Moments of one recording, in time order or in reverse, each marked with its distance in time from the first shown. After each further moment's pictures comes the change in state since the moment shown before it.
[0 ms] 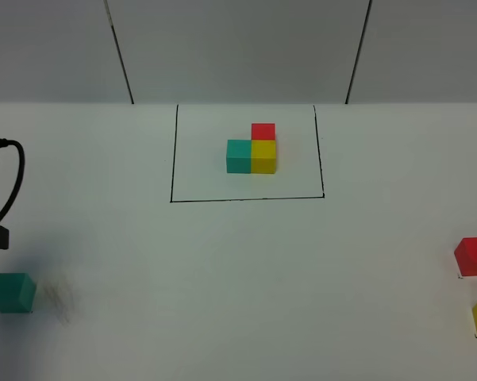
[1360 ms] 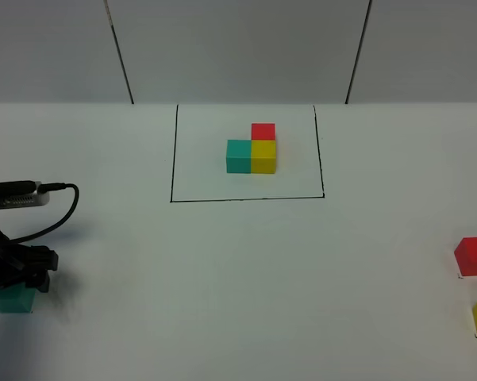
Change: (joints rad) left arm 0.000 0.425 -0.001 0.000 -0.260 -0.005; right arm 0.000 0.000 0.000 0.000 0.000 0.000
